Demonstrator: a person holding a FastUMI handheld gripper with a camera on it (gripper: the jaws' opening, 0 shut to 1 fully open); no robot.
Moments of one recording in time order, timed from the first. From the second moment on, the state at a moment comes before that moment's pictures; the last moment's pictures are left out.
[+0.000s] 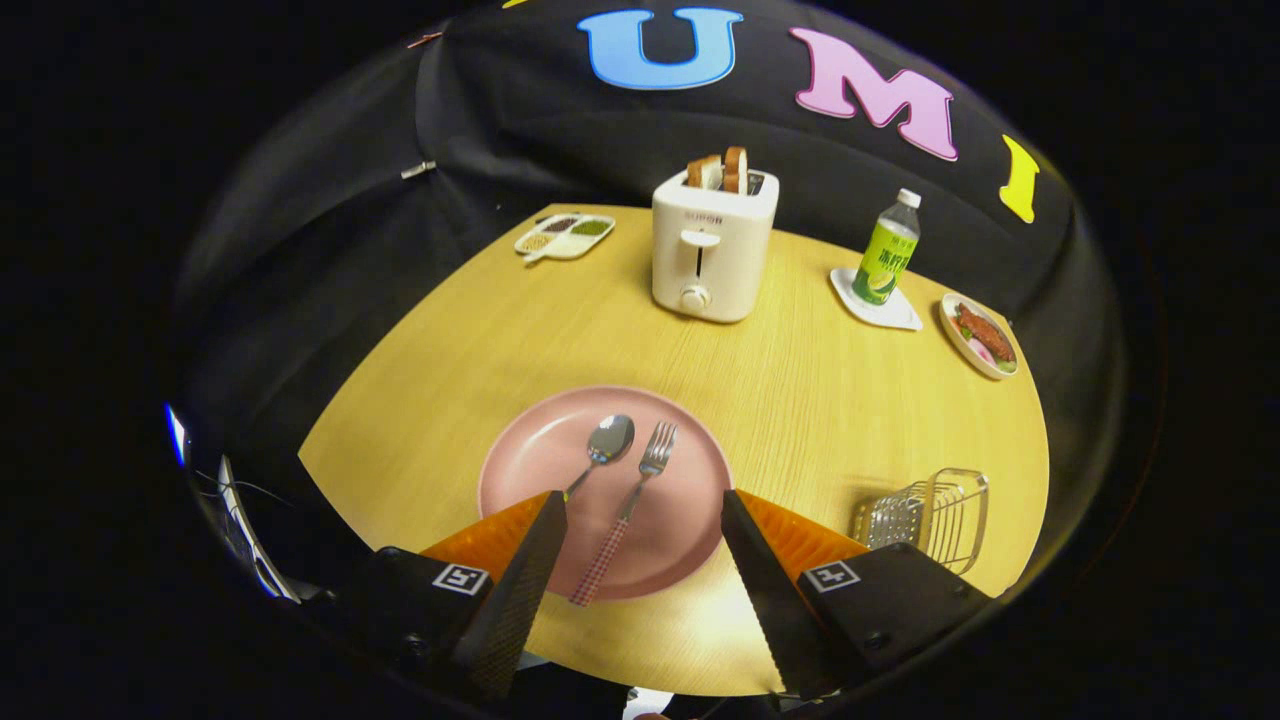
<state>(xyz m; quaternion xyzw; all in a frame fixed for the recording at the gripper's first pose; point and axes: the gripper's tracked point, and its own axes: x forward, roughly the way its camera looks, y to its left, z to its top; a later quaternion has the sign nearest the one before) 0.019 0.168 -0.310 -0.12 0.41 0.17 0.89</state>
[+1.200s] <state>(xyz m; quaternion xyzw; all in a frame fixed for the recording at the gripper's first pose) 0.008 0.159 -0.390 -0.11 0.57 0.14 0.80</state>
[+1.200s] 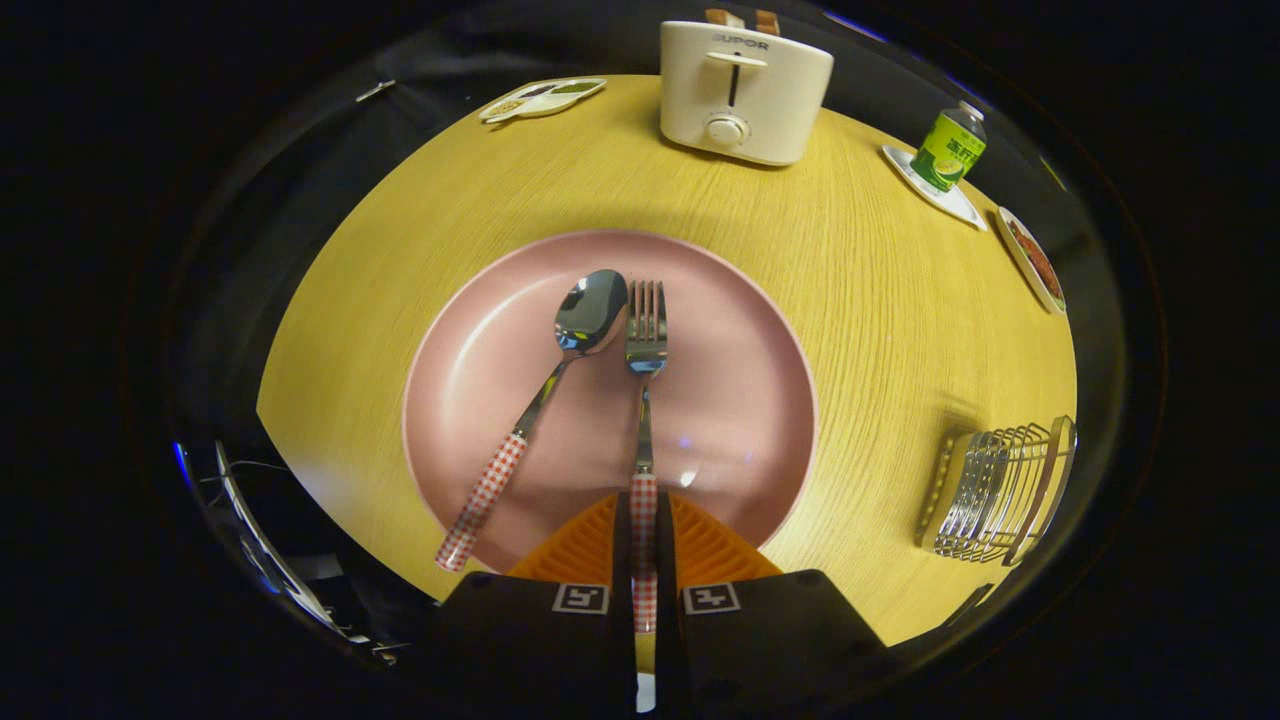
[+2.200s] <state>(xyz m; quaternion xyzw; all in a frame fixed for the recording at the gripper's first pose) -0.021 -0.041 -0.219 -0.19 0.60 0.20 0.75</state>
